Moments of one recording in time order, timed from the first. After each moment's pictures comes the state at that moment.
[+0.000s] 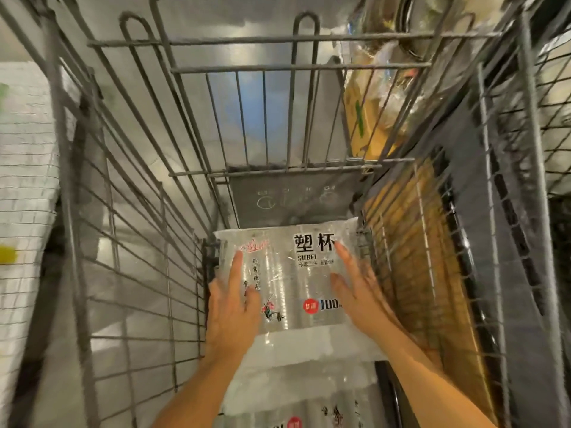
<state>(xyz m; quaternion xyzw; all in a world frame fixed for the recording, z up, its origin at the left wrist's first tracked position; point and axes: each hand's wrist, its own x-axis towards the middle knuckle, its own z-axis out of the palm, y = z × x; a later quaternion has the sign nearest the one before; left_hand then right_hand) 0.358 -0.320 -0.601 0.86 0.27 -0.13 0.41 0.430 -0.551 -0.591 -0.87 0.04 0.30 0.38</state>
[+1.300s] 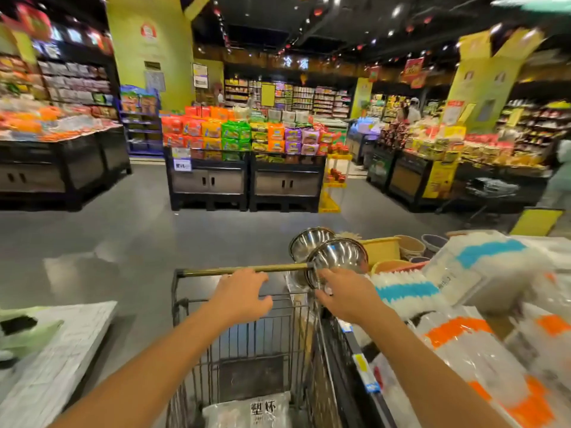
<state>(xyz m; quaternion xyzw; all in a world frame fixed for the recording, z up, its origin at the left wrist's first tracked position) 0.402 -0.368 -0.024 0.99 -0.08 0.01 0.10 0.435 -0.607 -0.024 -0.99 -0.16 -0.04 0.03</state>
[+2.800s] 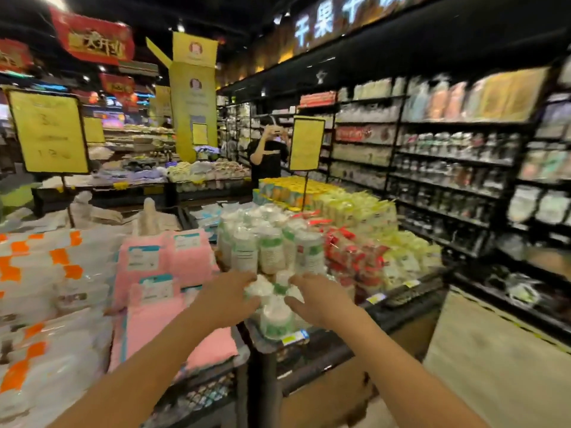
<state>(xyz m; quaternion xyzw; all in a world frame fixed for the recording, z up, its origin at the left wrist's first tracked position) -0.205 -0.669 0.040 0.52 -0.84 -0.09 0.13 -0.421 -0.642 0.026 -0.74 0.67 -0.05 -0.01</state>
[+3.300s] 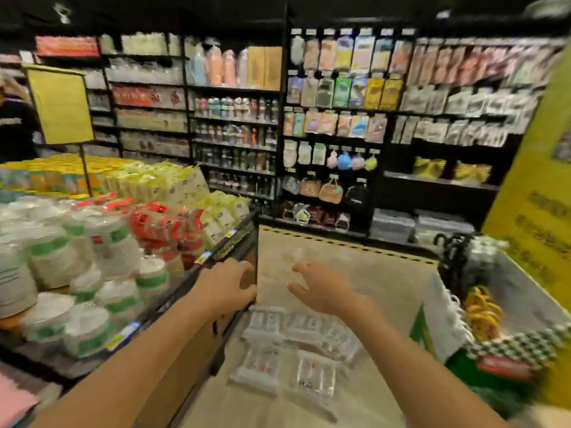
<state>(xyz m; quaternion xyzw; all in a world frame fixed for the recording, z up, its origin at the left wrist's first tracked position) -0.432 -0.547 0.022 0.16 -0.98 -0.12 0.02 -0.570 -0.362 0.008 -0.43 0.90 -0.08 0.00</state>
